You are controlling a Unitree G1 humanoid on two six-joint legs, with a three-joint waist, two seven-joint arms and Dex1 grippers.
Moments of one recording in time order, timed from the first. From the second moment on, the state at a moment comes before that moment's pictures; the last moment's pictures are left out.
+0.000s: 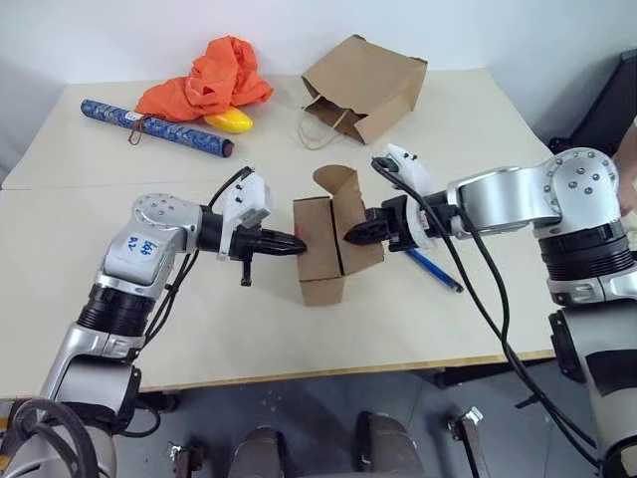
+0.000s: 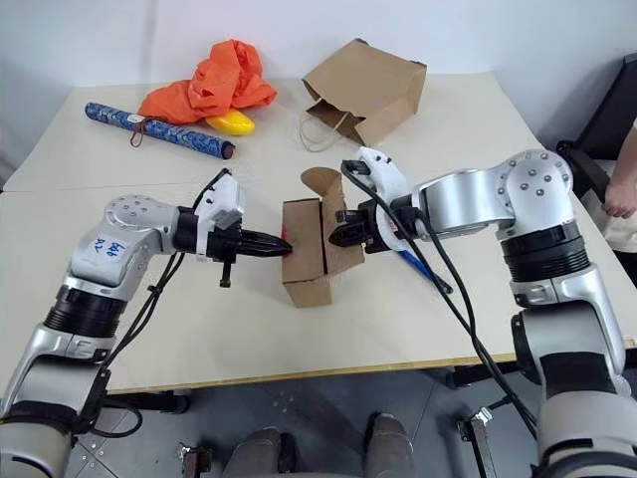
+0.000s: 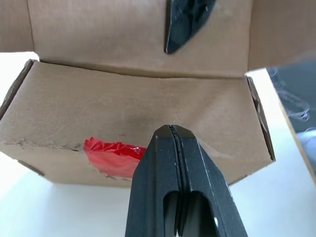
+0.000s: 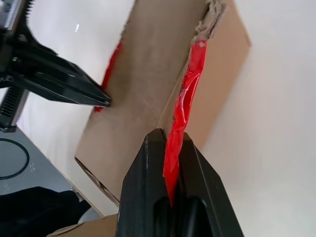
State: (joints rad) left arm -0.76 0.67 -0.19 0.10 -0.31 0.48 -1.19; right arm -1.12 -0.71 0.26 0.24 1.98 1.41 -0.56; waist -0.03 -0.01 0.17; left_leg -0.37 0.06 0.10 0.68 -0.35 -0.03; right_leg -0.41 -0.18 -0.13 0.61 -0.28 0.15
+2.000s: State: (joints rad) left arm -0.86 0.81 0.02 0.29 -0.30 0.56 -1.12; right arm -0.81 -0.75 0.11 -0.13 0.80 1.23 0.44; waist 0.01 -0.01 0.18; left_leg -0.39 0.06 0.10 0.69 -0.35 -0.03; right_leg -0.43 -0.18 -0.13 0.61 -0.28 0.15
